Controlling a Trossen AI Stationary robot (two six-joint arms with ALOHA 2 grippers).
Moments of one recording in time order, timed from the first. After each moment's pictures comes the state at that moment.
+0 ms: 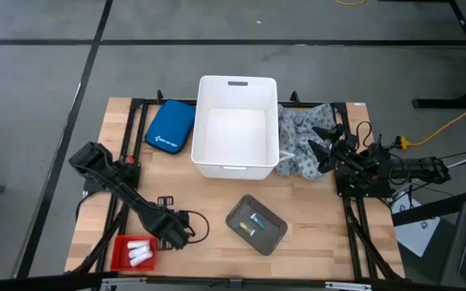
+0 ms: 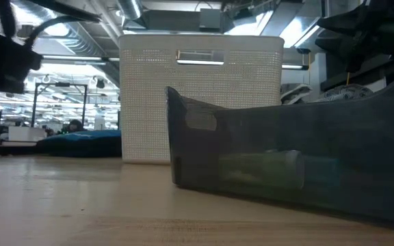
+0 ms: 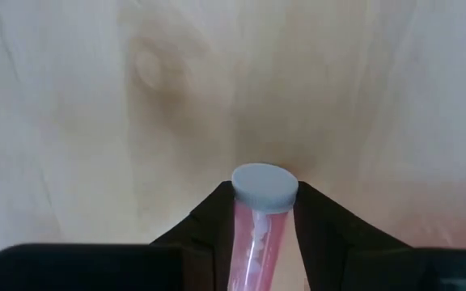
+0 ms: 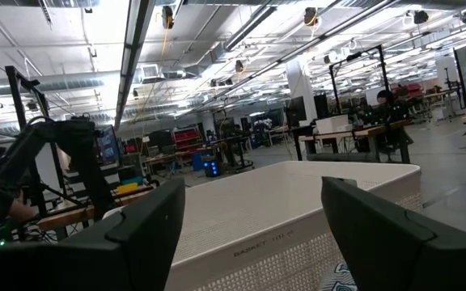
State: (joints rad) left arm -0.63 1.69 1.04 -0.92 0.02 -0.76; right arm 0.04 0.12 0.05 0.43 0.45 0.07
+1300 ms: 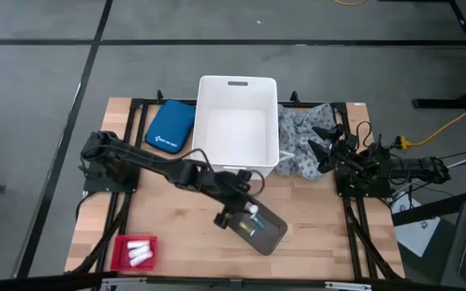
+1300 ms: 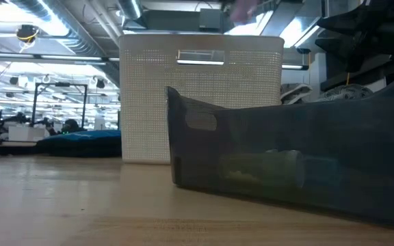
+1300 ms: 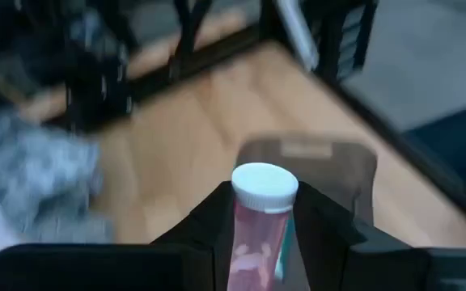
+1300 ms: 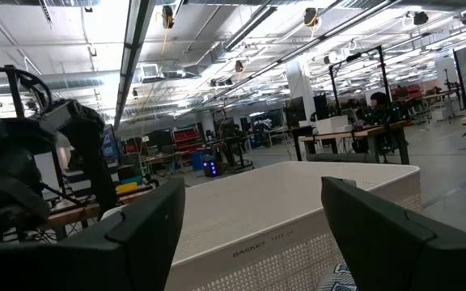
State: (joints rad) left arm -0.19 1.69 1.43 -0.23 0.07 0.27; right arm 0.04 0.12 0.05 0.43 0.45 0.06
